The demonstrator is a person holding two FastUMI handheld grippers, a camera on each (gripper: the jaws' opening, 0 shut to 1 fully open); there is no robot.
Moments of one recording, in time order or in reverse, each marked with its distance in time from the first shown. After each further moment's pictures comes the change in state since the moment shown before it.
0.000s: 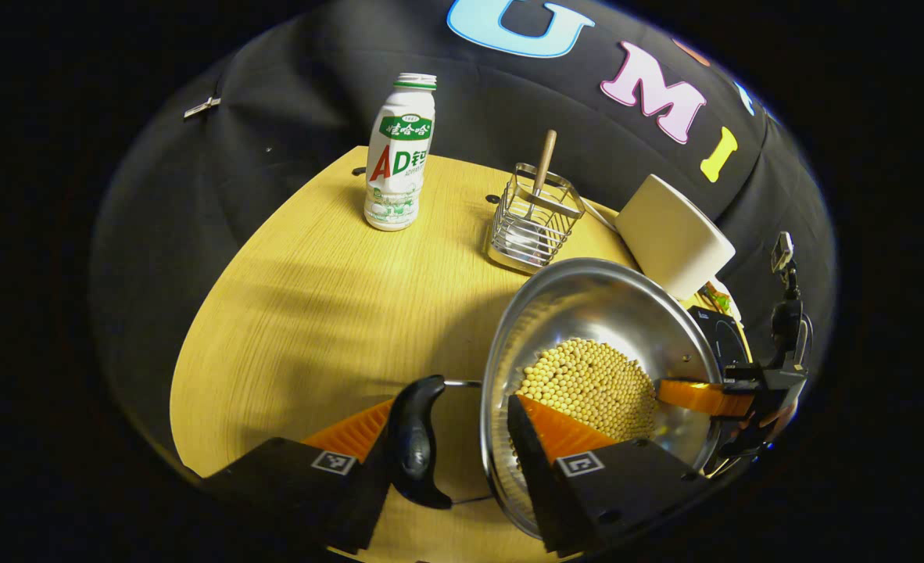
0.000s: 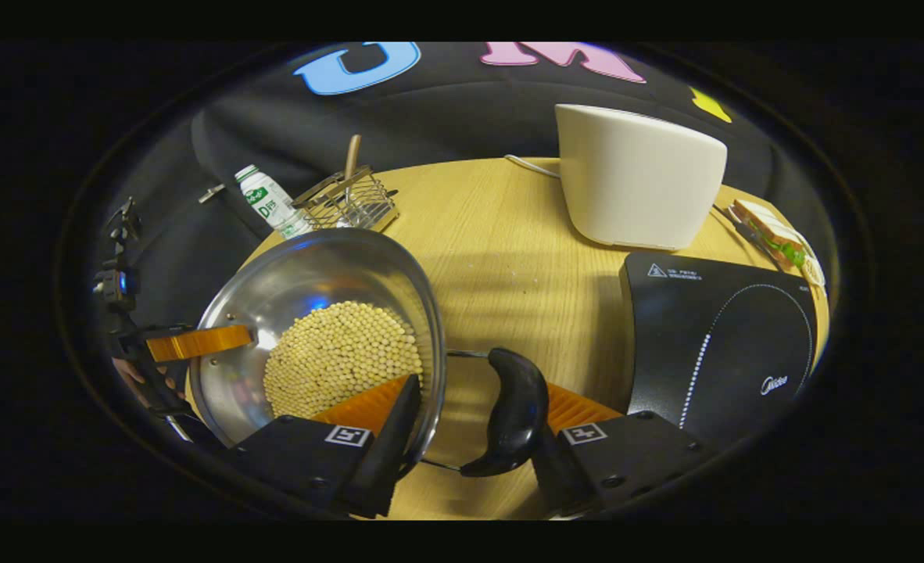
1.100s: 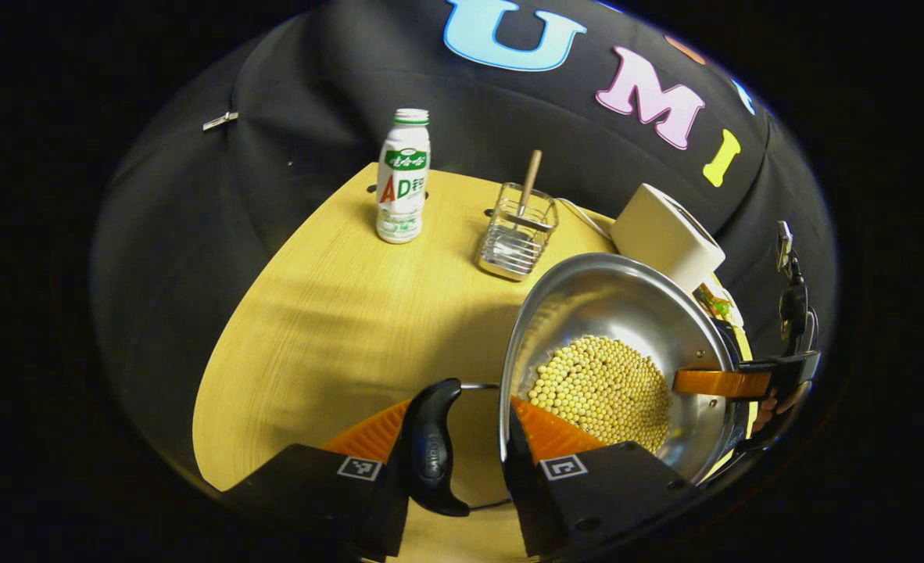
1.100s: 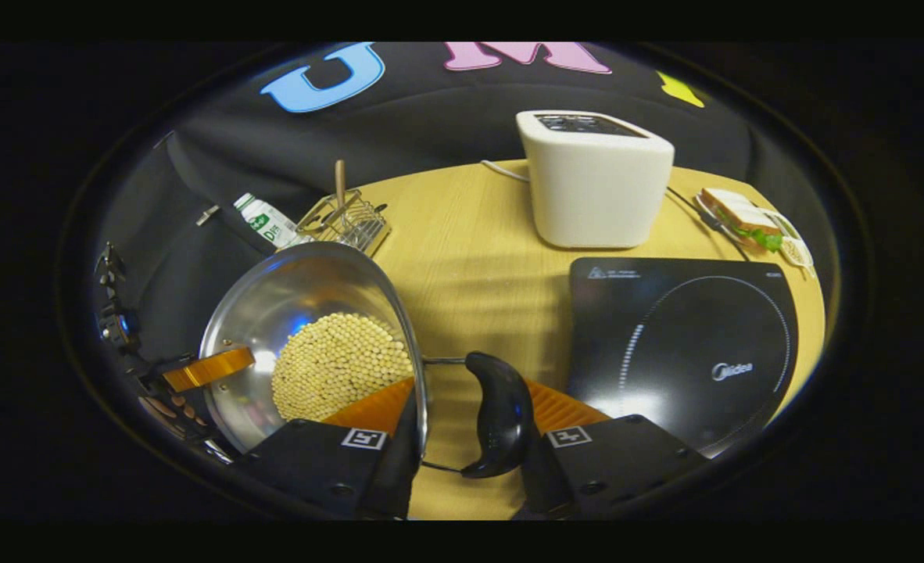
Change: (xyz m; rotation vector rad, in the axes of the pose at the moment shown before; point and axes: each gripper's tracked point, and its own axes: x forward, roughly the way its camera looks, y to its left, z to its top) left arm -0.062 -0.049 0.007 -0.013 -0.045 0.046; right arm -0.067 -0.020 0.016 0.067 0.019 -0.004
